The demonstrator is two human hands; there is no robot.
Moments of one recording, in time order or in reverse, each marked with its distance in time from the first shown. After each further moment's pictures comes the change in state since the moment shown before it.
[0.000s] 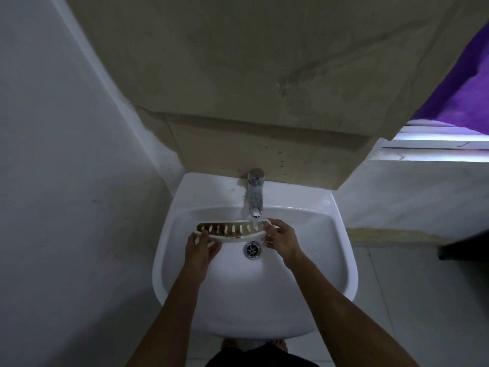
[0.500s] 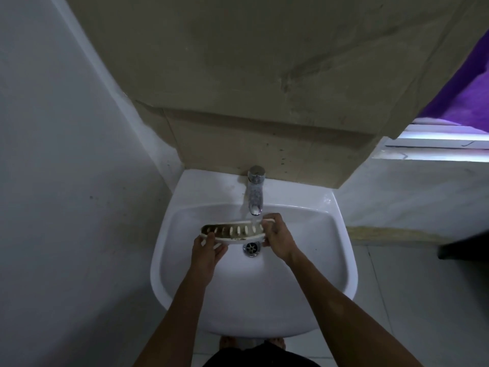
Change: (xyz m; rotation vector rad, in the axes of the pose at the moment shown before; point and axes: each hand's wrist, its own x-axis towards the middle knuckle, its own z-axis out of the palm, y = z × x) left_hand -0.004 -0.018 0.006 -0.003 -0.004 -0.055; right_hand -0.008 -0.010 0.002 -0.323 -0.135 -0.180
